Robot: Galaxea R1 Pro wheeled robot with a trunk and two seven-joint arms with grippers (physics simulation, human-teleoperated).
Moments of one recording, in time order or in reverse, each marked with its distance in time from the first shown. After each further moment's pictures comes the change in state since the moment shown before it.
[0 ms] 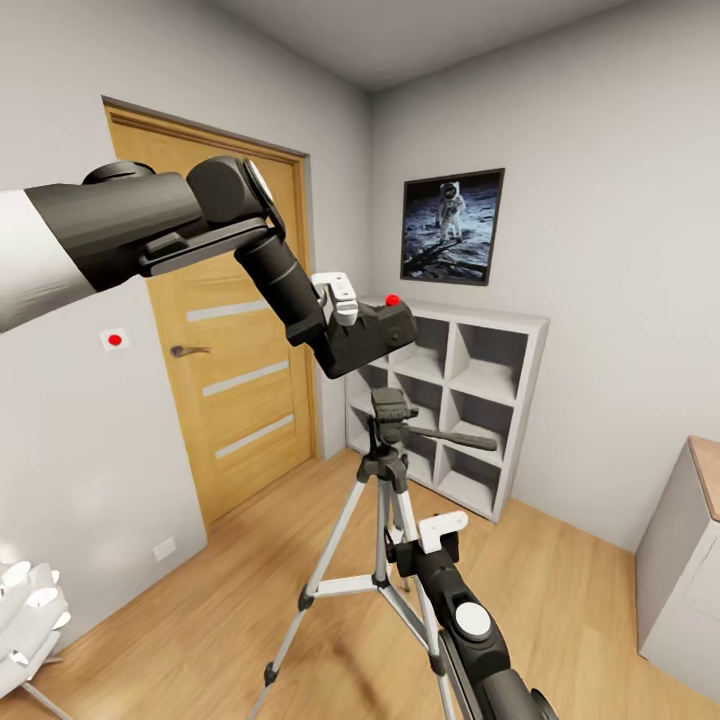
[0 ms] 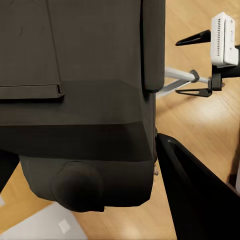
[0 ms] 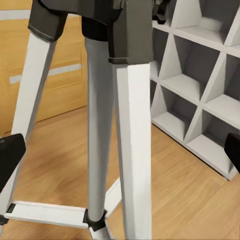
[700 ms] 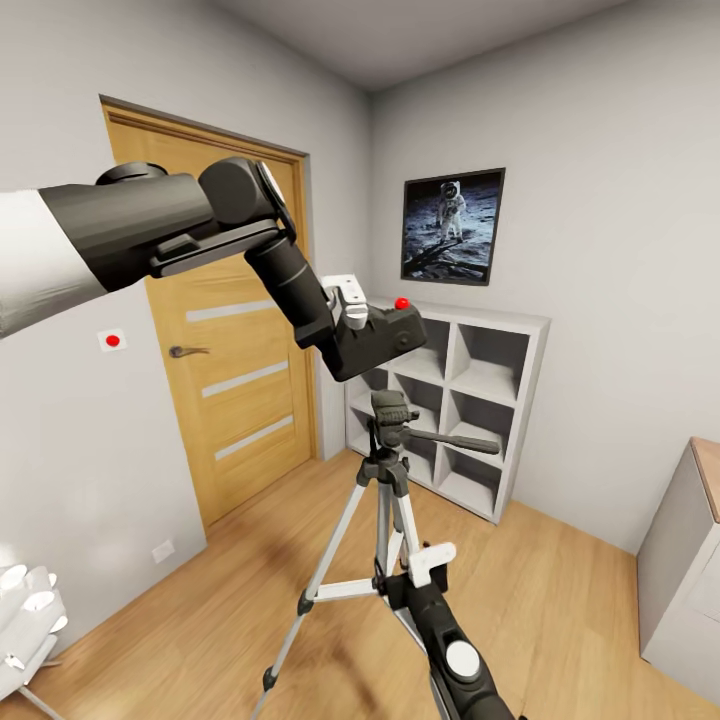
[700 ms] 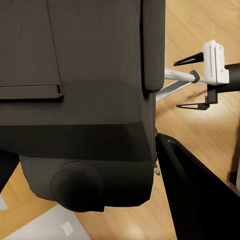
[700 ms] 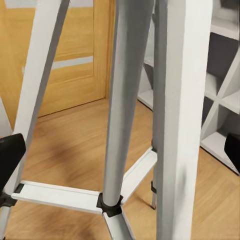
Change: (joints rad) left arm 0.000 -0.027 -0.001 0.001 0.000 0.000 0.000; right arm 0.001 0.000 0.001 0.250 -0.002 -0.245 -0.005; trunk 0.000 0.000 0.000
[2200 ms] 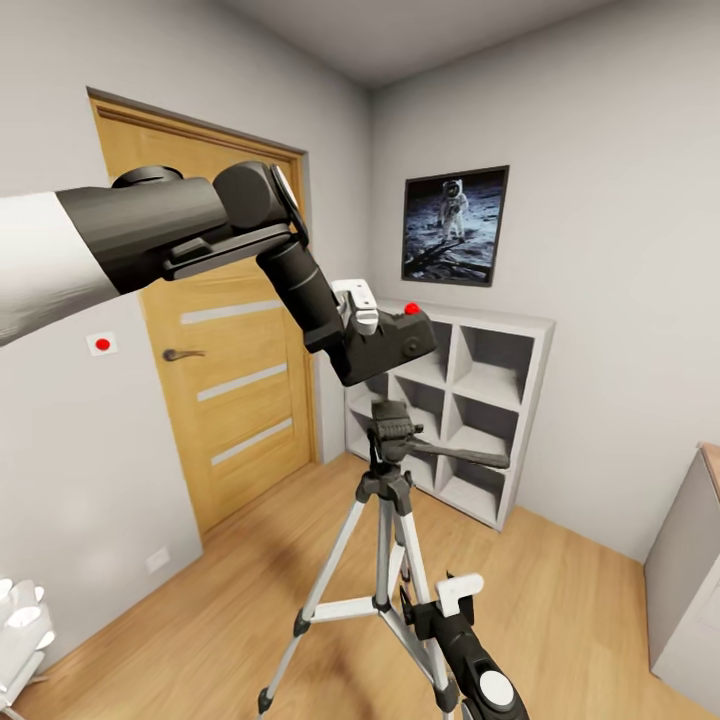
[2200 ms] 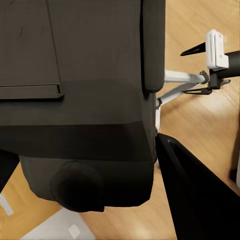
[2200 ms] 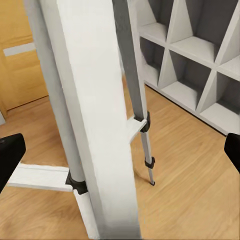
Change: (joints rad) left arm 0.003 -0.031 -0.005 0.004 -0.001 0.000 0.000; right arm 0.004 -0.108 0.004 0.145 -0.171 -0.087 0.005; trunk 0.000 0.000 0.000
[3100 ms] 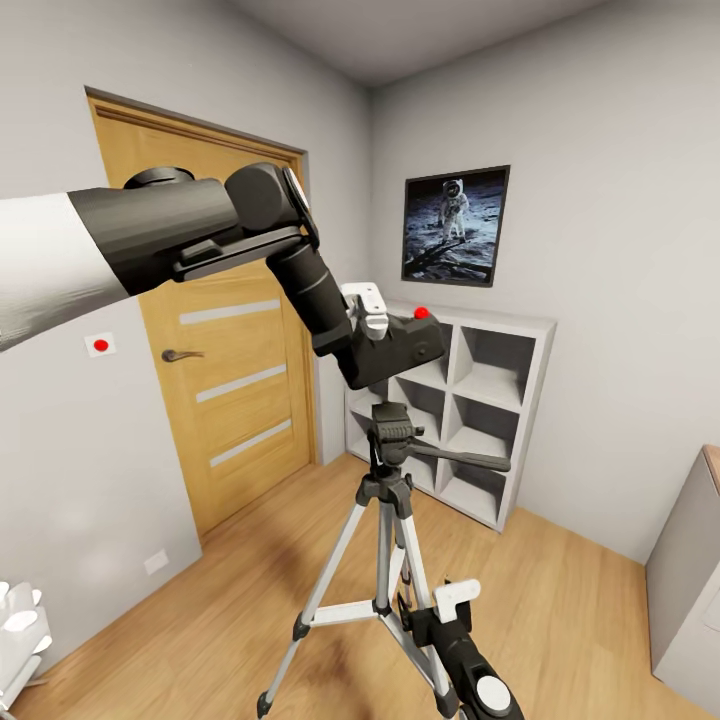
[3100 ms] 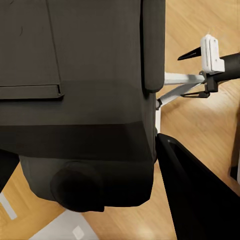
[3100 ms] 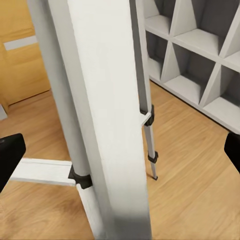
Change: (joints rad) left arm 0.000 -0.024 0.000 -0.005 -0.001 0.000 0.001; right arm 0.000 0.008 0.003 0.029 0.000 -0.001 0.000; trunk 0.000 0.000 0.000
